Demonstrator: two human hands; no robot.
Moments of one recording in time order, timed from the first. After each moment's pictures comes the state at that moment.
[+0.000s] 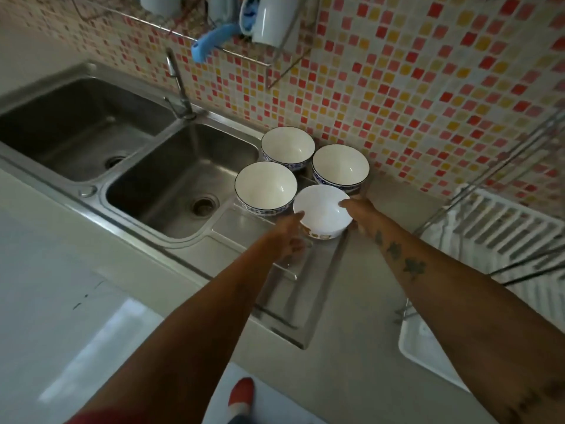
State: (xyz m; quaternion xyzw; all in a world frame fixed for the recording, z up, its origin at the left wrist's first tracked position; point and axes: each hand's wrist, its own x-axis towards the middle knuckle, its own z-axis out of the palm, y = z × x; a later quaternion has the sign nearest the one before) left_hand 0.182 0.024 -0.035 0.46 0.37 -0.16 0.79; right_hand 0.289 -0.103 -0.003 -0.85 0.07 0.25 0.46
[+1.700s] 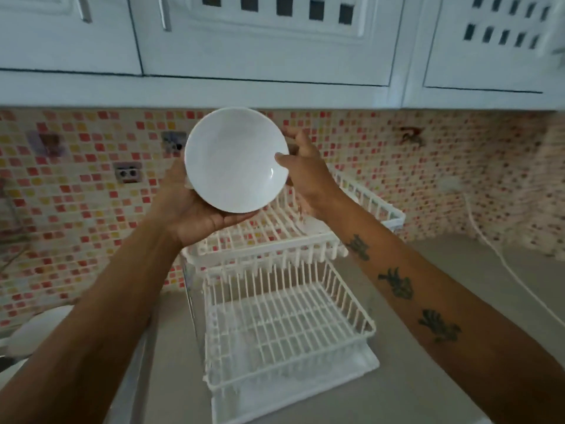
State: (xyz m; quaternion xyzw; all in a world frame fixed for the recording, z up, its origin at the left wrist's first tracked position) left_hand 0.176 -0.238 0.303 0.43 -0.24 -0.27 0.83; right_hand 0.119 -0.416 0.339 -0.74 -0.09 -0.23 0.63
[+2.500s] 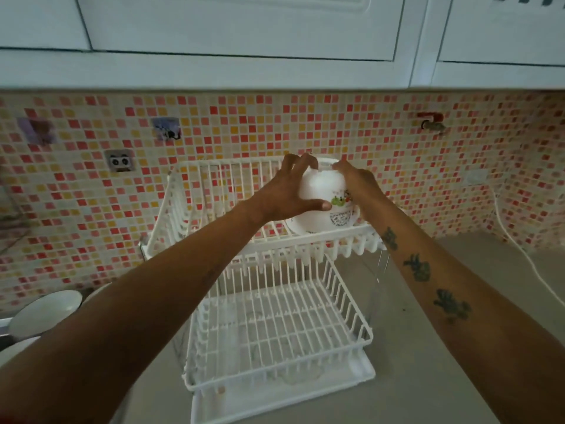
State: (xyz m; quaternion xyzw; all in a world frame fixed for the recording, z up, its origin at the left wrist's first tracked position) left_hand 0.224 -0.407 0.277 0.84 -0.41 0.15 0.32; right_hand 0.183 -0.569 0.288 -0.75 0.16 -0.17 0.61
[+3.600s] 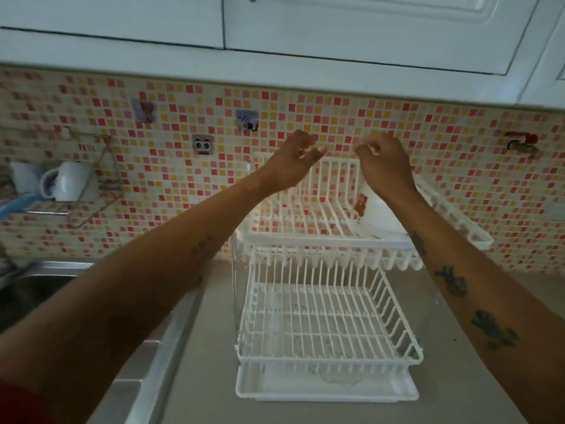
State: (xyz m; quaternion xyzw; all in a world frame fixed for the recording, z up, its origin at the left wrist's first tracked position) left_hand 0.221 -0.301 0.314 0.83 -0.26 0.14 0.48; right_hand 0.173 -0.469 0.327 -0.85 -0.01 -0.32 0.42
